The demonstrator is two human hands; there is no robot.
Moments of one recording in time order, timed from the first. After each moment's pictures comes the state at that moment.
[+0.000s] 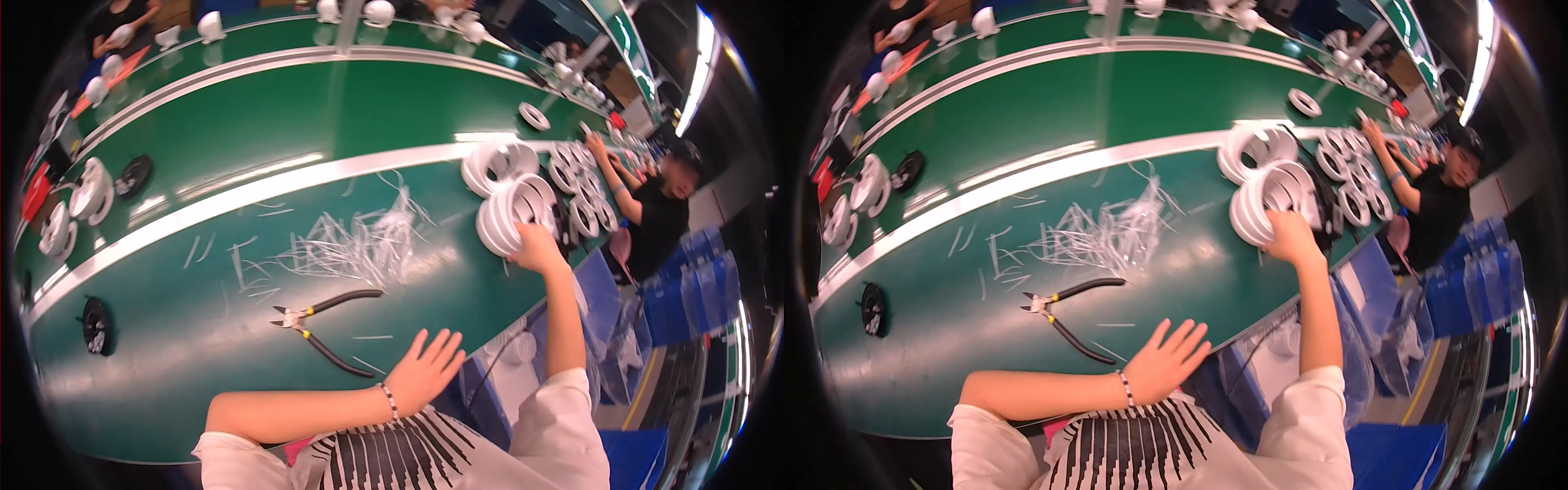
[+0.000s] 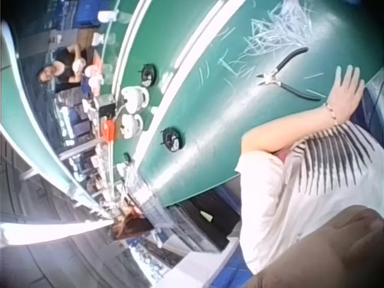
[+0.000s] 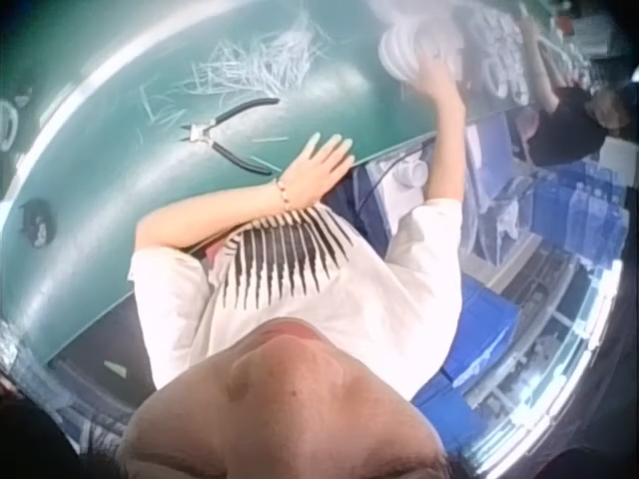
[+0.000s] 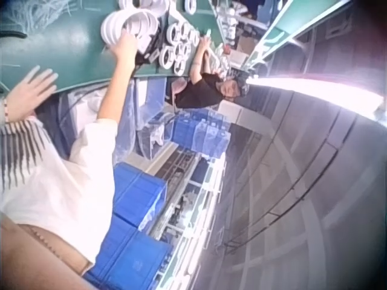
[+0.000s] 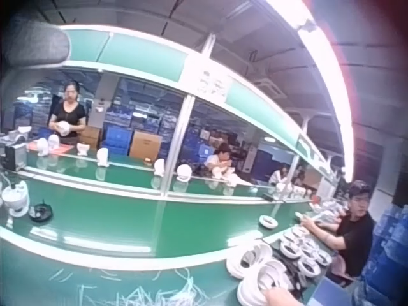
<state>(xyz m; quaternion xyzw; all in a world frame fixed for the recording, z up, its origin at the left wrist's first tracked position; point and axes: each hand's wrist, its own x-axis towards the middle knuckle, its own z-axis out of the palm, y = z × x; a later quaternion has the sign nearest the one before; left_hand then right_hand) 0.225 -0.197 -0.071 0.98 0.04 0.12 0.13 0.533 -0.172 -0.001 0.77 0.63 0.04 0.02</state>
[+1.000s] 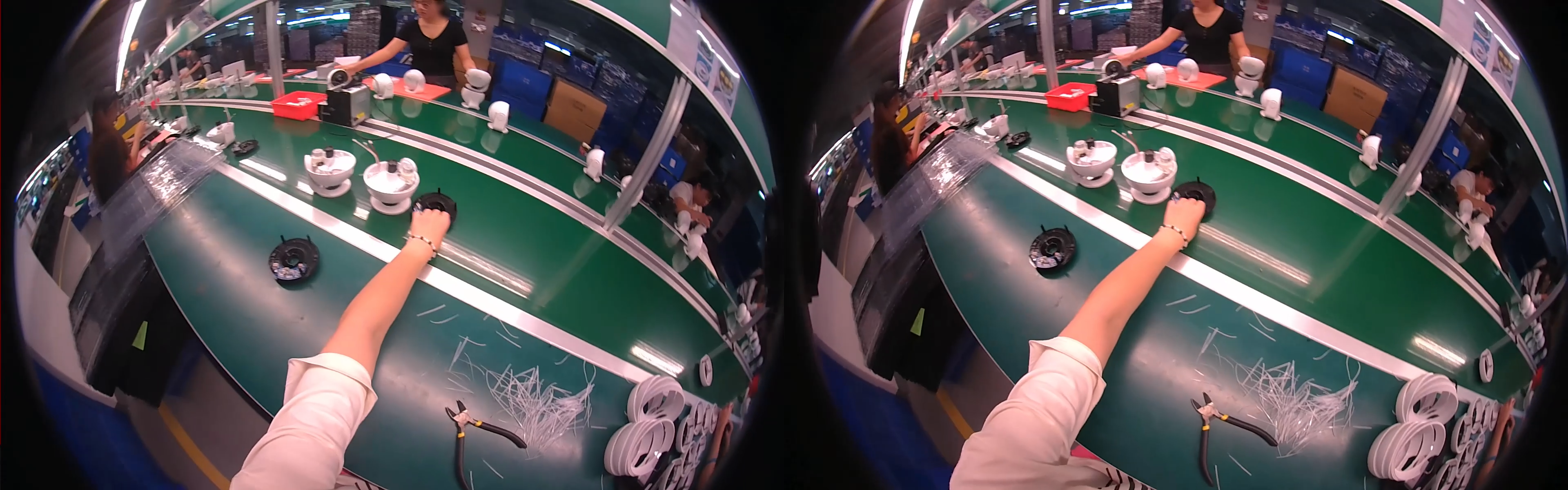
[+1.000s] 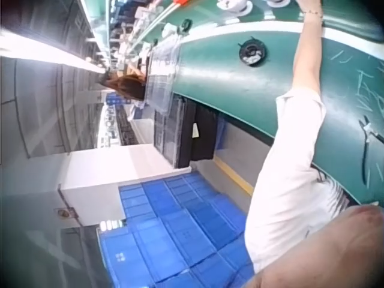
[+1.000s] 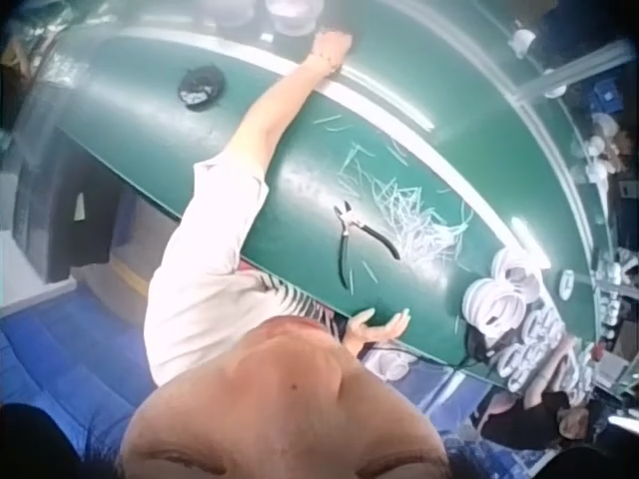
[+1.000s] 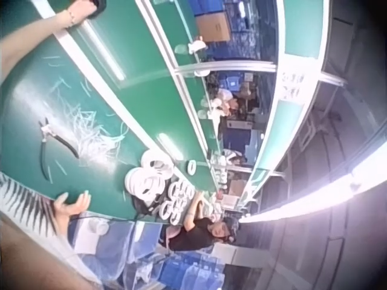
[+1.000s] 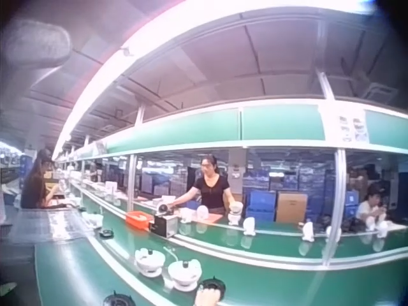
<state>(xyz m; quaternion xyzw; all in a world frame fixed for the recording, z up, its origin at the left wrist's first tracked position) -0.013 0.196 -0.076 0.68 0.68 0.18 -0.20 0.303 -0.259 -0.084 0.65 0.62 0.19 -0.39</state>
